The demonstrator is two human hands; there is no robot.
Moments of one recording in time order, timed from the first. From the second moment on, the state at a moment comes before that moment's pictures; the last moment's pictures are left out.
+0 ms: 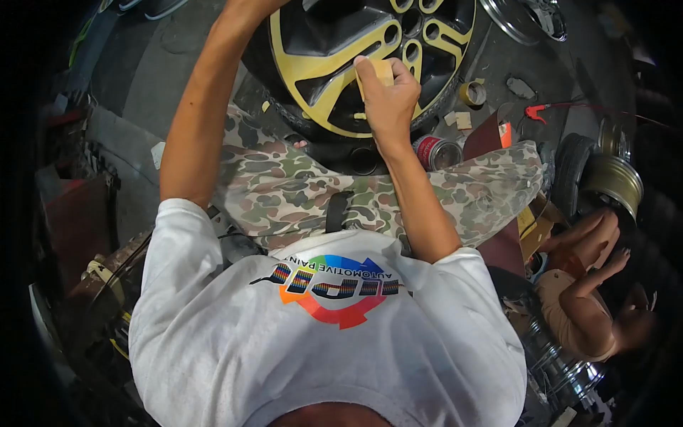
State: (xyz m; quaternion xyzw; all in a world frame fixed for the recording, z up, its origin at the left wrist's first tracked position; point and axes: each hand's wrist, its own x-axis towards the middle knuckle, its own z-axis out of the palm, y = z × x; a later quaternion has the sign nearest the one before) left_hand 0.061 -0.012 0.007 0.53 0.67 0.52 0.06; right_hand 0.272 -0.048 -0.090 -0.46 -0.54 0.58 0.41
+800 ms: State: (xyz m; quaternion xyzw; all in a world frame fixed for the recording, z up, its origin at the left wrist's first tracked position) left_hand 0.060 -0.006 0.001 0.55 0.64 0.54 0.04; right_hand 0.270 -0.045 -0.099 -0.48 -0.46 0.62 0.42
